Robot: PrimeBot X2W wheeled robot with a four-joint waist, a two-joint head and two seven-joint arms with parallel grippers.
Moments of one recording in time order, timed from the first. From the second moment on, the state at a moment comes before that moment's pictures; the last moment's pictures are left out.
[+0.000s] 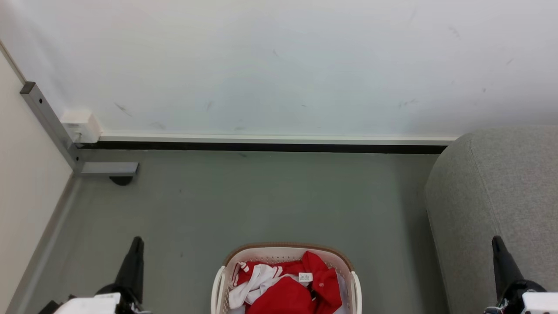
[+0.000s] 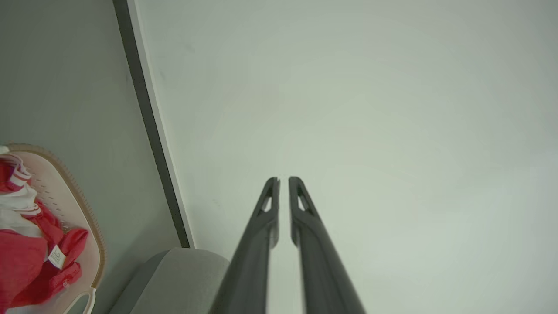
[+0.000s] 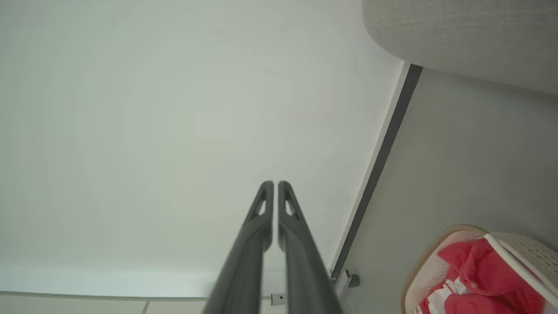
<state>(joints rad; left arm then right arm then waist) -0.10 0.05 0.11 0.25 -1.61 -0.13 0.11 -0.10 -0.05 -0.11 0.25 1.61 0.13 0.11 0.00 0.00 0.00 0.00</state>
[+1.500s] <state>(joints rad) -0.05 0.04 -0.04 0.20 -0.97 -0.03 -0.07 -0.04 -0.08 0.00 0.18 0.80 0.13 -0.06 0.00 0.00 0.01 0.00</state>
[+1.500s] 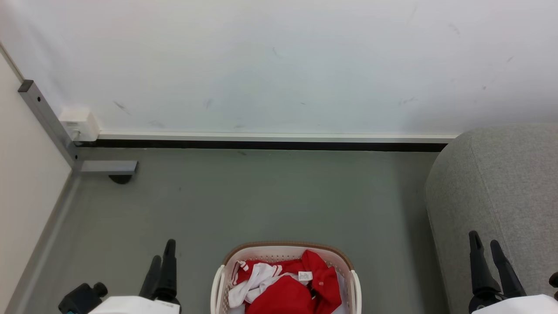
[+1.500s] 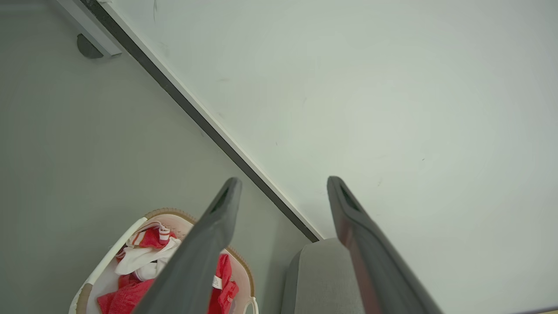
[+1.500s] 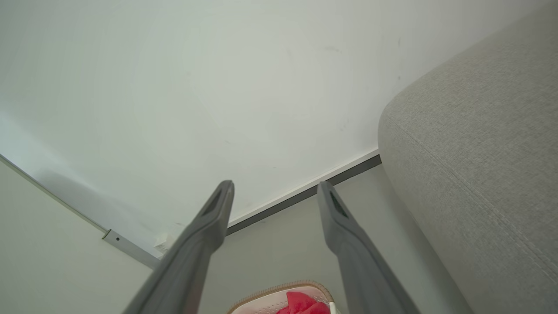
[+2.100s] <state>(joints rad) -0.04 0.04 -0.07 0.19 -0.72 -0.02 -0.12 -0.03 -0.09 0.02 0.18 0.55 0.13 -0.12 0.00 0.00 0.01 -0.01</state>
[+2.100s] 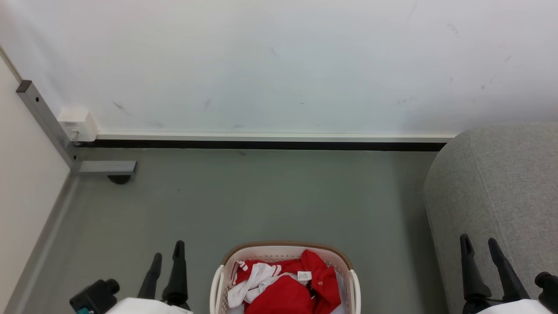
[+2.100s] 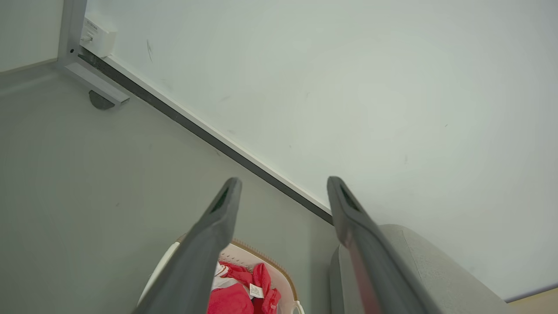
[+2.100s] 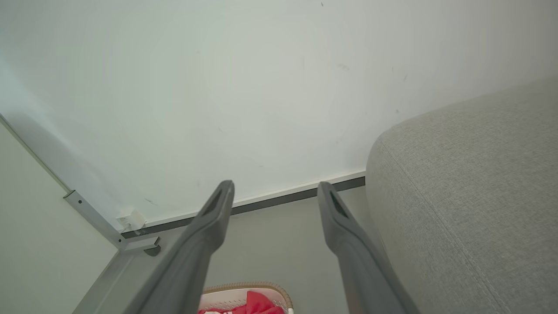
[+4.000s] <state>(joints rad) -0.01 0.05 -0.09 0.20 -0.17 0.01 -0.25 0.00 -0.06 -0.01 0.18 0.10 0.13 -0.25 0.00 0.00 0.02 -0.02</state>
